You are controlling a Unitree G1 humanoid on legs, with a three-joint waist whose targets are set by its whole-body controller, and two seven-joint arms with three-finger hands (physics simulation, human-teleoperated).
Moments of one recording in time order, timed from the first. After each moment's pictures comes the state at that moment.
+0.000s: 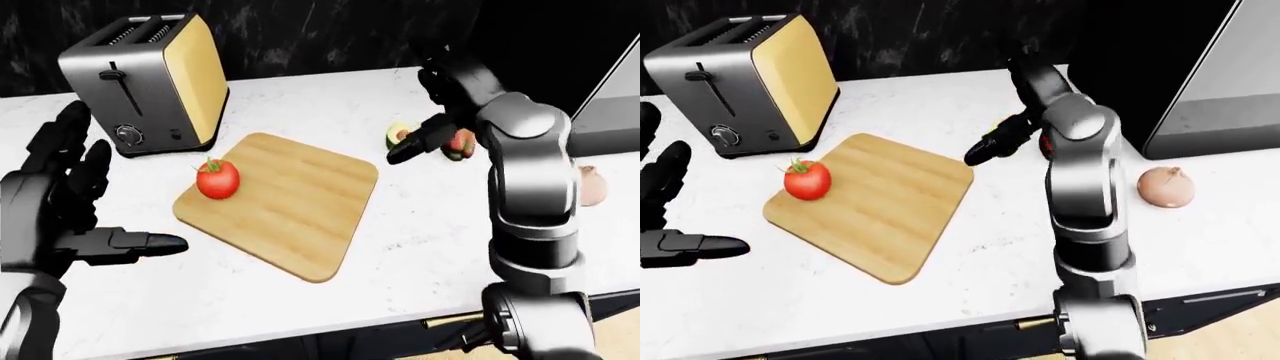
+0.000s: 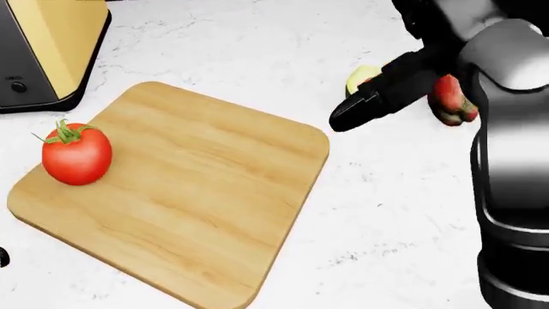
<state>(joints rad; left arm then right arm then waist) -0.23 0.38 0.62 -0.89 -0.08 1.05 -0.40 -0.92 -0.33 -0.02 -0.16 -0.39 0.95 0.58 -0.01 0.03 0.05</state>
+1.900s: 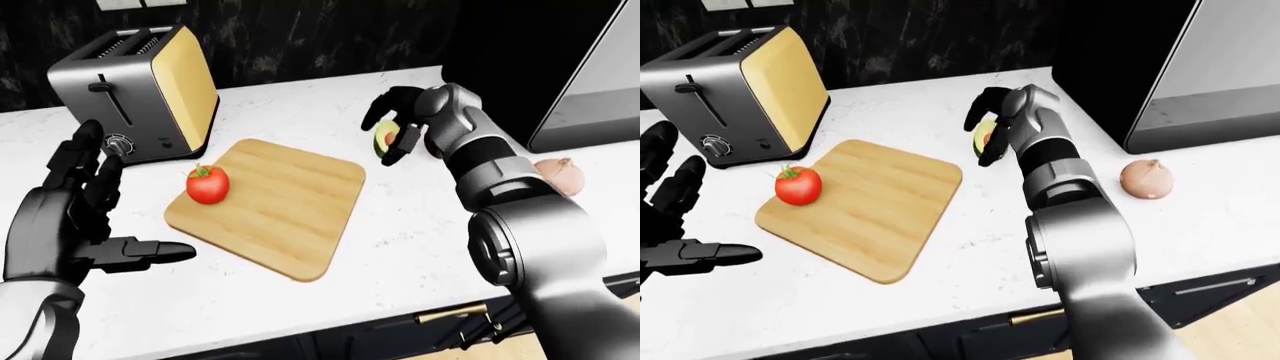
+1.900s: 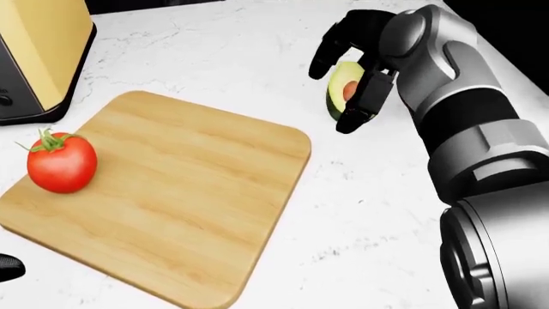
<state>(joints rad) -0.14 0.33 0.59 -0.83 -0.12 0.92 -0.34 -1.43 -0.27 0.01 1.30 -0.88 0.15 0.58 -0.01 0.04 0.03</state>
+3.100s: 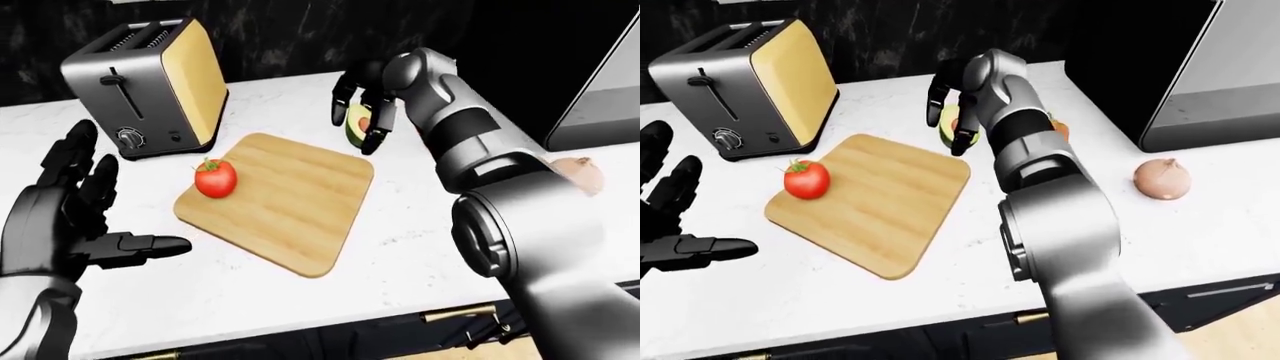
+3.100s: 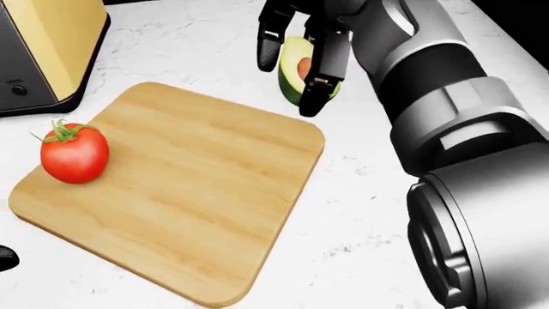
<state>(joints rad) -0.16 0.34 0.61 -0.81 -0.15 0.95 -0.30 -1.60 -0.18 0.01 1.35 -0.91 0.07 0.64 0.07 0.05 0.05</state>
